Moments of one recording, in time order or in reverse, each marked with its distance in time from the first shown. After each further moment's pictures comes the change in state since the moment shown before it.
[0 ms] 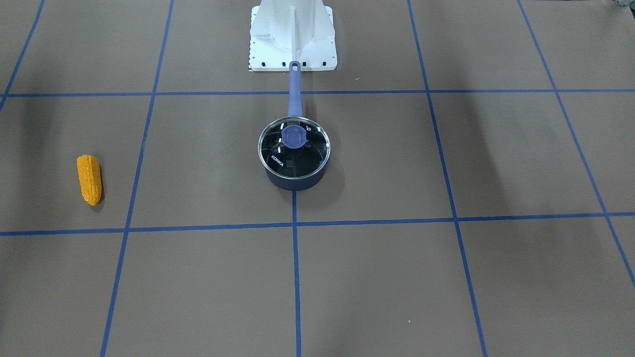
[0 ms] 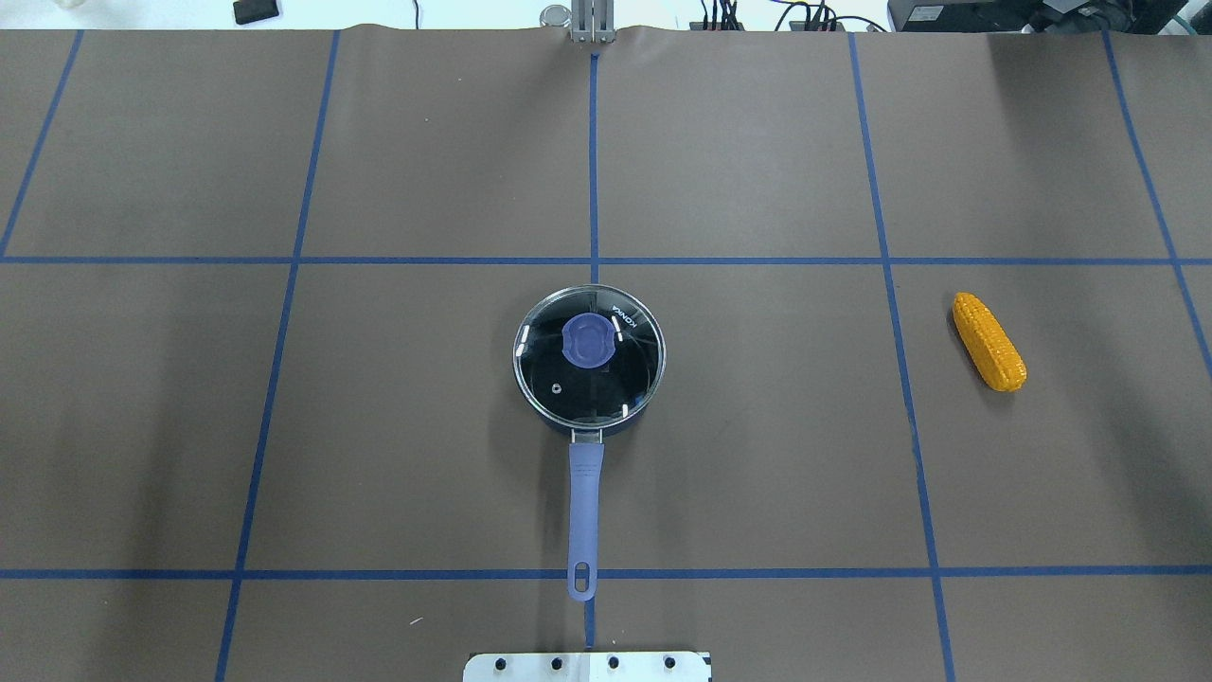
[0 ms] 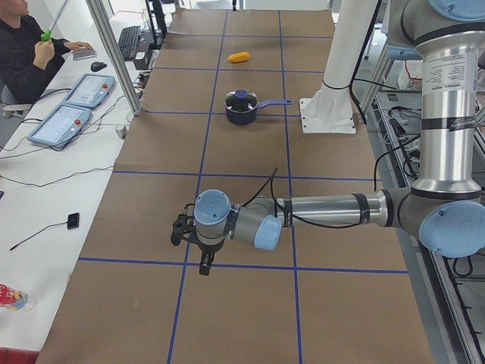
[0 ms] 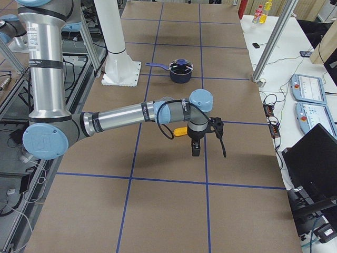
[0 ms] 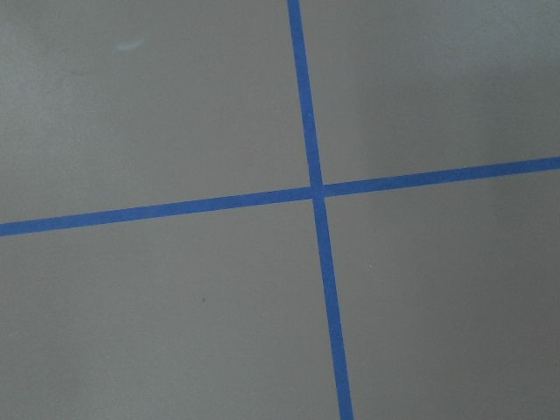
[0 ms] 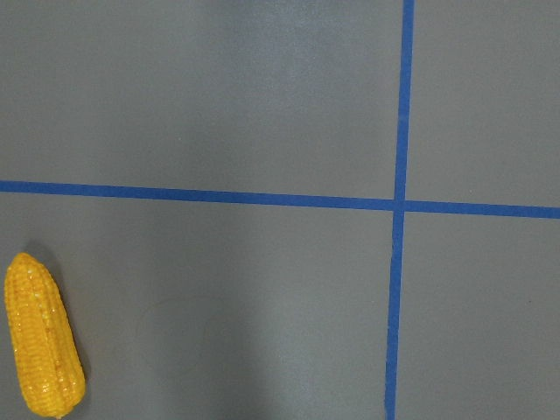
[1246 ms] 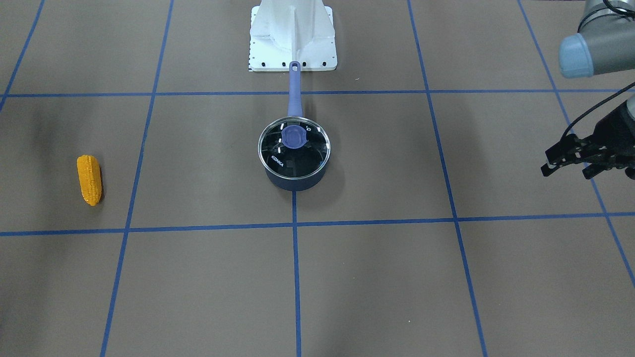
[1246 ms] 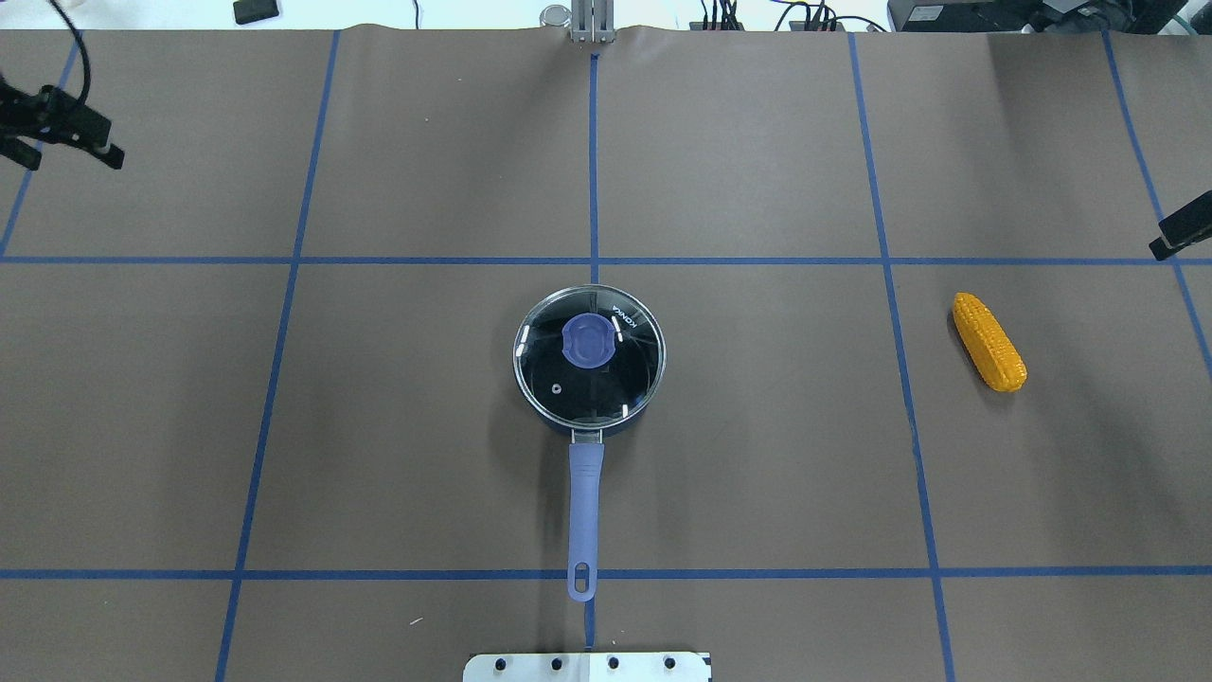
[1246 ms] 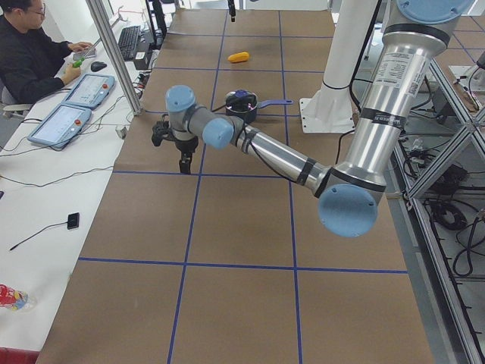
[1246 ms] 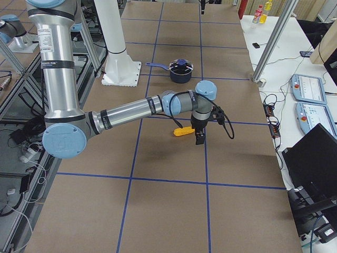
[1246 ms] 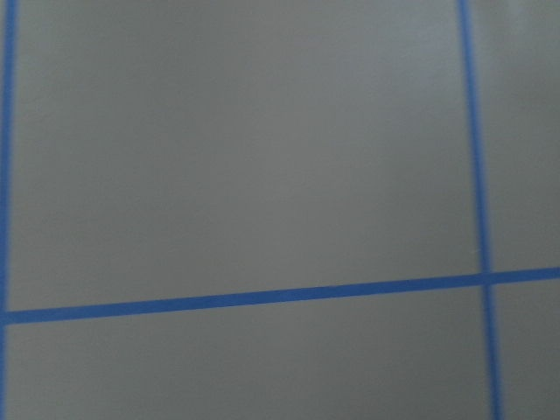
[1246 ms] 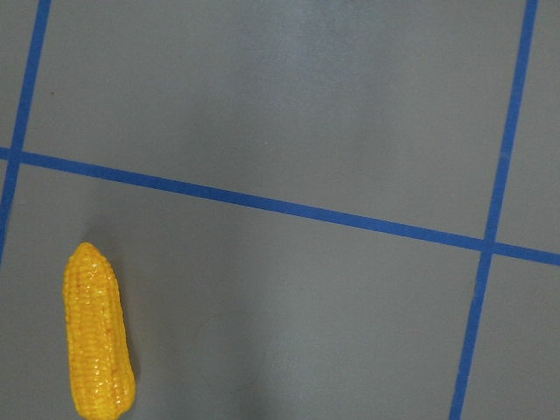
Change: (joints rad) left arm 0.279 -0.447 -0.209 0.411 0.006 -0.447; right arm -0.148 0.060 -0.002 0.028 -0.027 -0.010
